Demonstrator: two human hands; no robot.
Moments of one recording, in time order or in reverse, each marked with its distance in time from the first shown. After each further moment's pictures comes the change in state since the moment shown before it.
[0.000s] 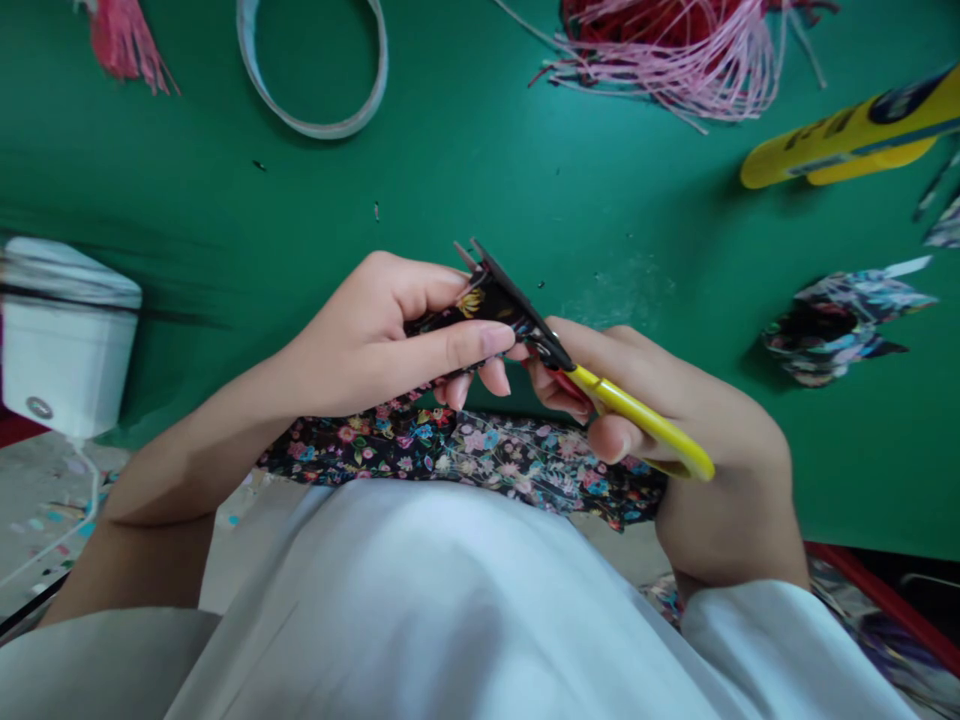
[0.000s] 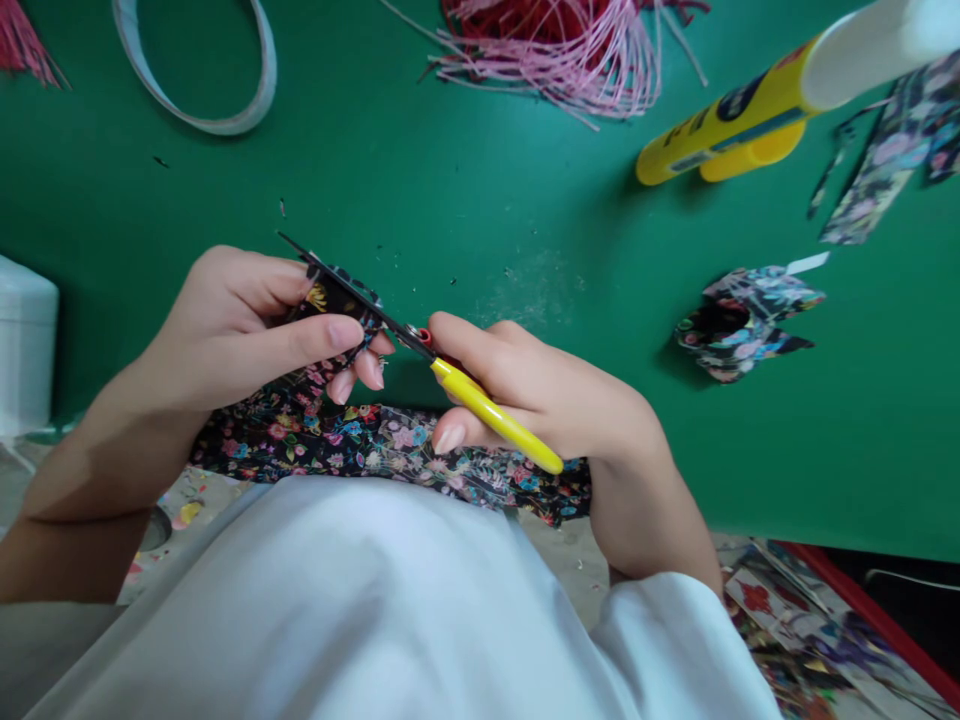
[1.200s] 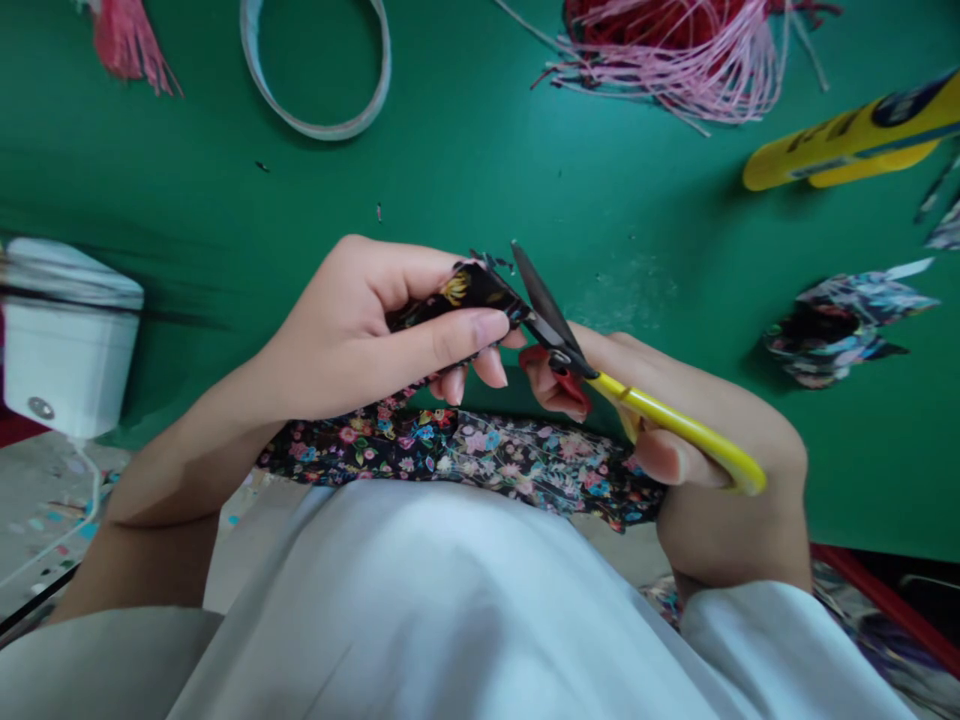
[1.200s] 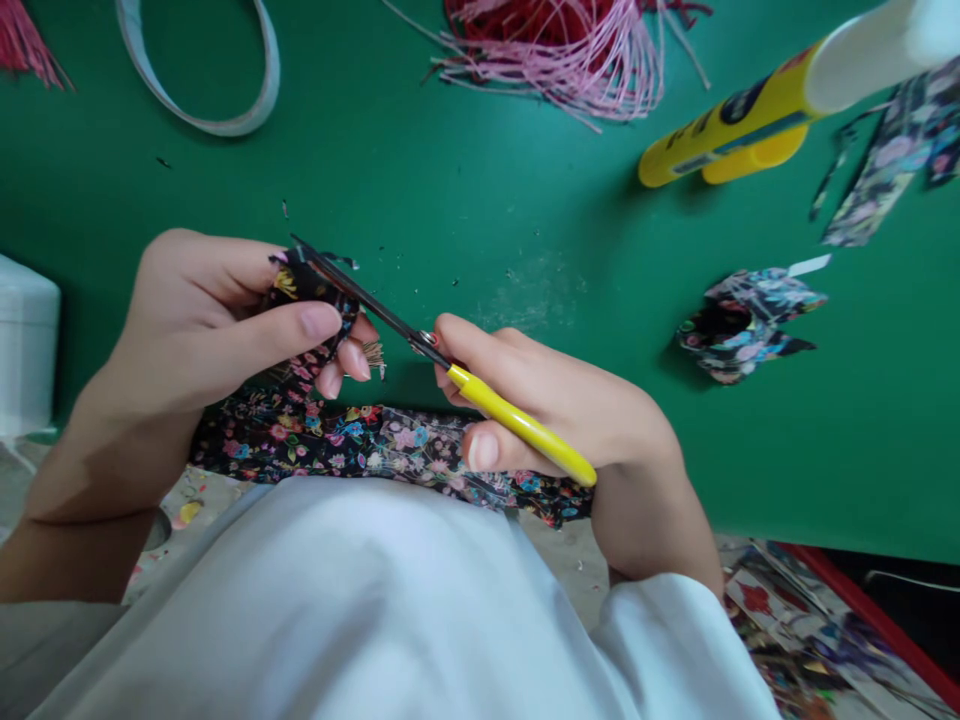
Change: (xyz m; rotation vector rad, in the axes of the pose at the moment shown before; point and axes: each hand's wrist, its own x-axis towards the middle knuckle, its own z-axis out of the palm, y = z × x) left_hand -0.003 0.014 -0.003 0.017 0.076 -0.111; right_hand -0.005 -0.008 -0.002 0.098 -0.021 0.043
